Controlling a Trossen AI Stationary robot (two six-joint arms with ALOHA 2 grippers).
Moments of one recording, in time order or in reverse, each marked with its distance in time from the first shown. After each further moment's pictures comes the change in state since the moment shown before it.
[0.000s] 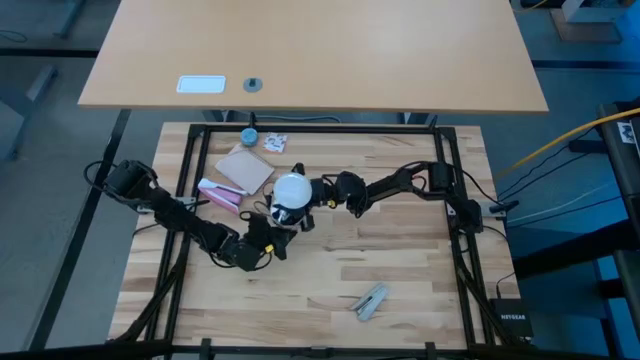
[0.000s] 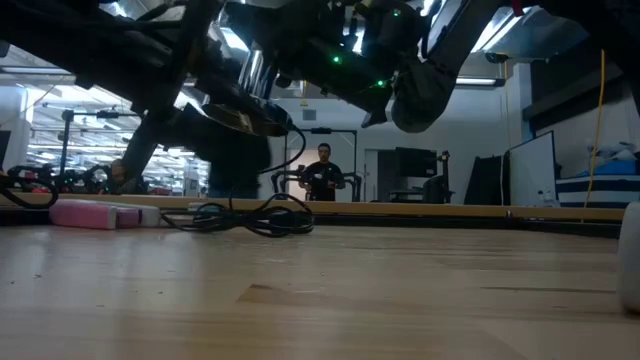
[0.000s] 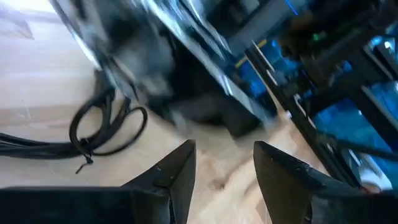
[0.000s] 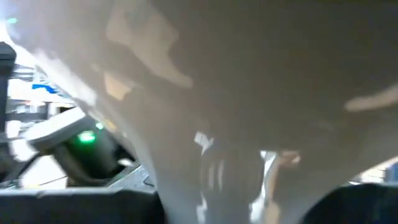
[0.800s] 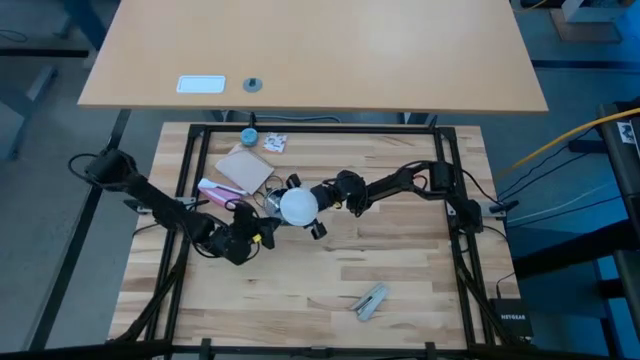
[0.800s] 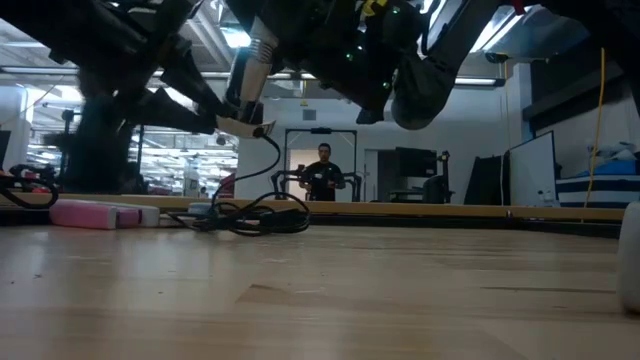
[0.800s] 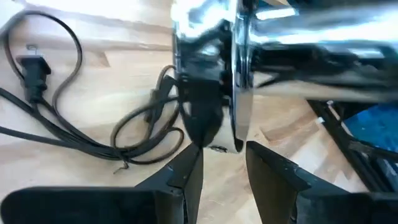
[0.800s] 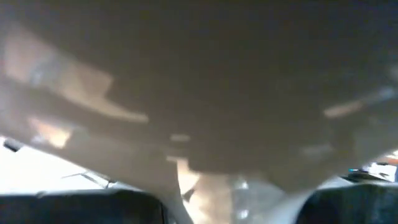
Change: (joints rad) left arm 0.007 -0.237 -0.002 -0.420 -0.017 -0.122; right arm 0.000 -0.005 0.003 -0.022 -0.321 0.052
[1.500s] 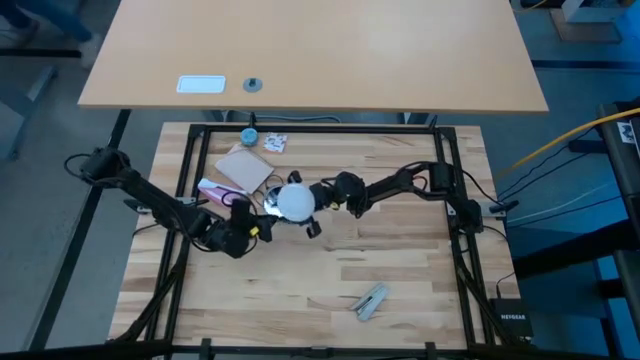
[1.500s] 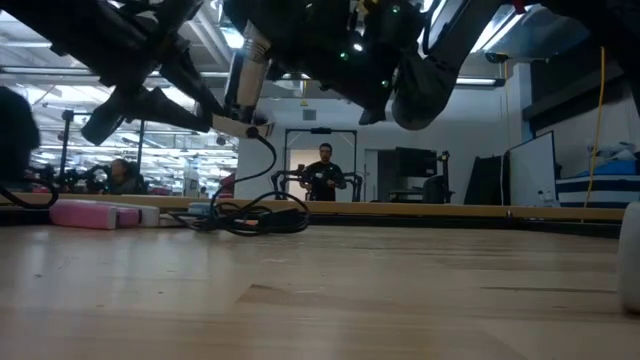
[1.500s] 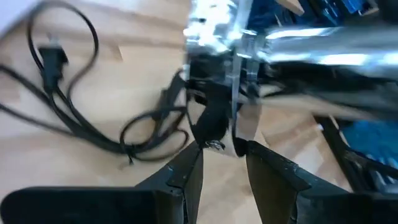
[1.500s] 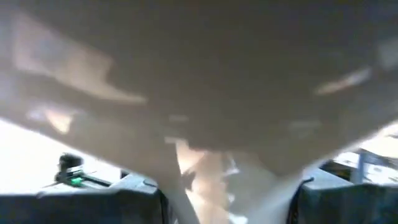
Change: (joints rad) left arm 0.030 -0.086 0.000 -0.109 0.051 -0.091; right arm 0.001 0.002 -0.002 -0.007 0.119 -0.004
